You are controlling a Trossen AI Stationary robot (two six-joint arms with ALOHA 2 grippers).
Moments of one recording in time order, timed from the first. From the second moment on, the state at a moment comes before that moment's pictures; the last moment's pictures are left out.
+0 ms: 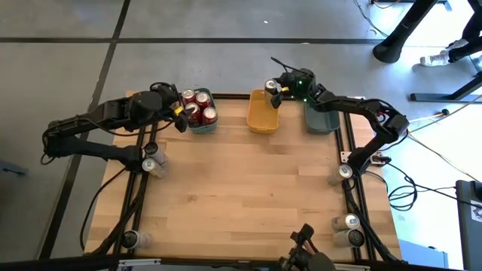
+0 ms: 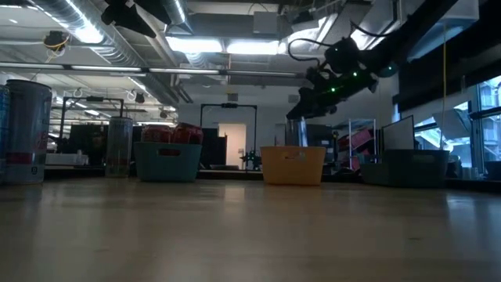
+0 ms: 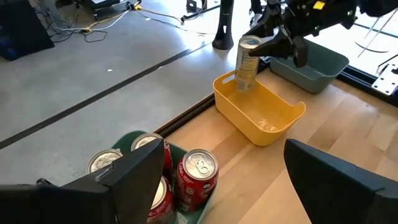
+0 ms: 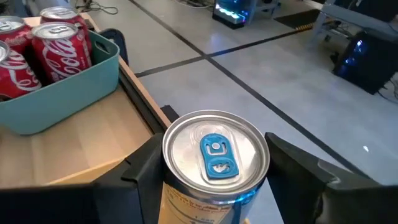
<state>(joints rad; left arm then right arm) 0.21 0.89 1.12 -0.77 -0.54 -0.33 -0.77 1.60 0.93 0.34 -0.13 -0.16</state>
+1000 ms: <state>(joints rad) 0.21 0.97 1.12 -0.77 -0.54 -0.31 -0.77 1.72 0.79 0.63 -0.08 -0.09</state>
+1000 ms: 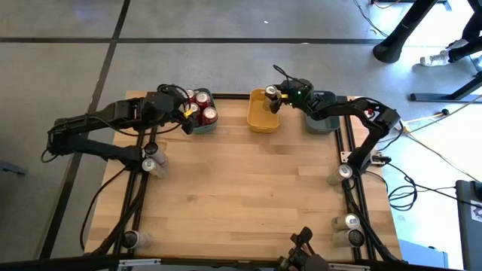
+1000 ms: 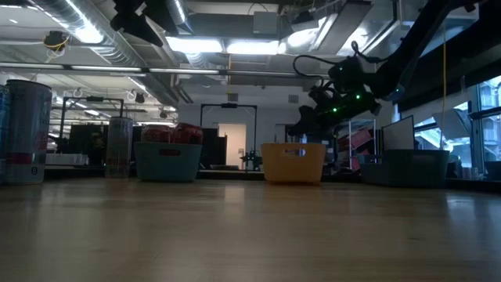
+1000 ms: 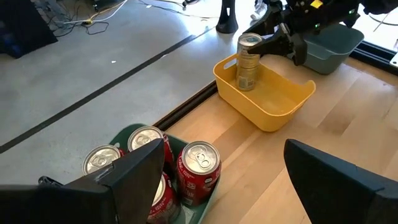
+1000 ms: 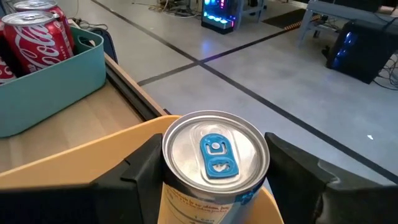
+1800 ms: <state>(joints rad) 0.21 0.97 1.12 -0.77 -0.54 -0.31 -0.77 1.62 0.78 0.57 -0.09 -0.08</state>
